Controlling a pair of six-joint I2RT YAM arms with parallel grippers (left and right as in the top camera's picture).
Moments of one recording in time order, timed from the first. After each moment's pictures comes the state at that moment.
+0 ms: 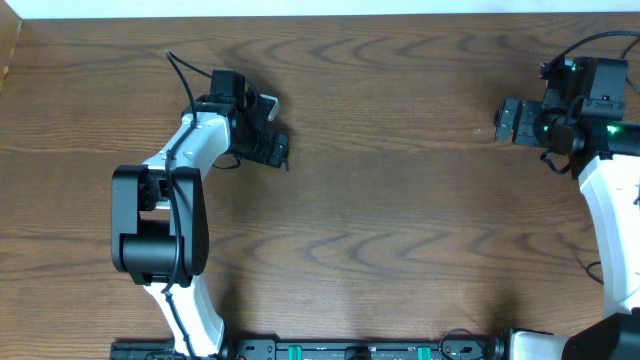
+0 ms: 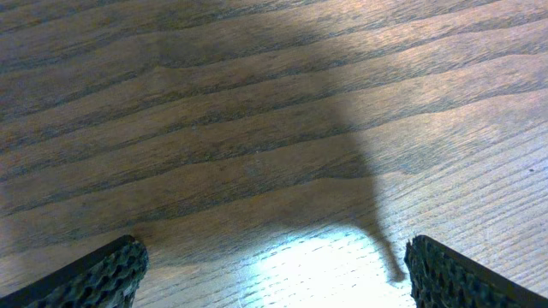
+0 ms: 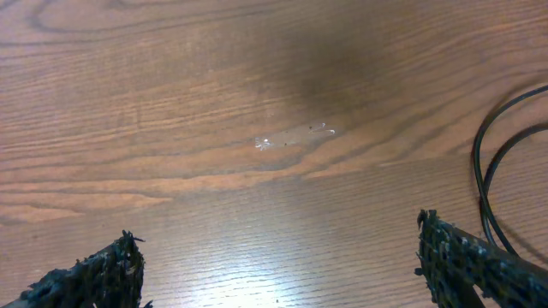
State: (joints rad) left arm -0.07 2.01 1.31 -0.60 0.25 0.24; right arm -0.11 1.48 1.27 -0.74 -0.08 0.06
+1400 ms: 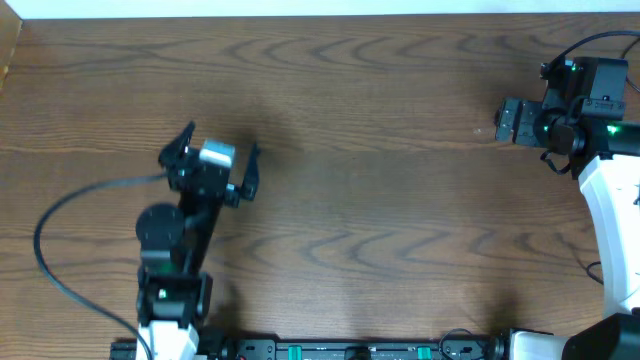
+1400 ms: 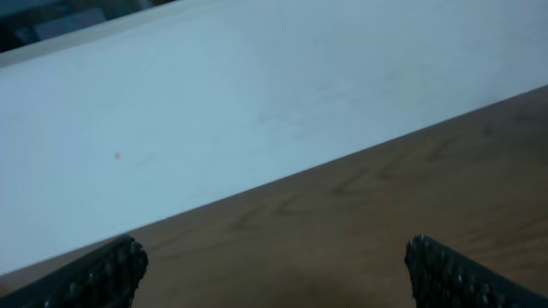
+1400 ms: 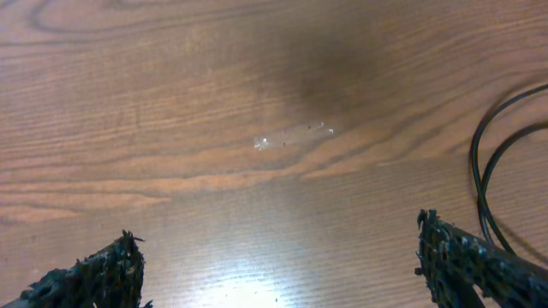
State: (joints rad) left arm -0.05 0.74 0.41 0.29 0.17 0.26; right arm -0.11 1.48 1.27 -0.74 -0.07 0.06
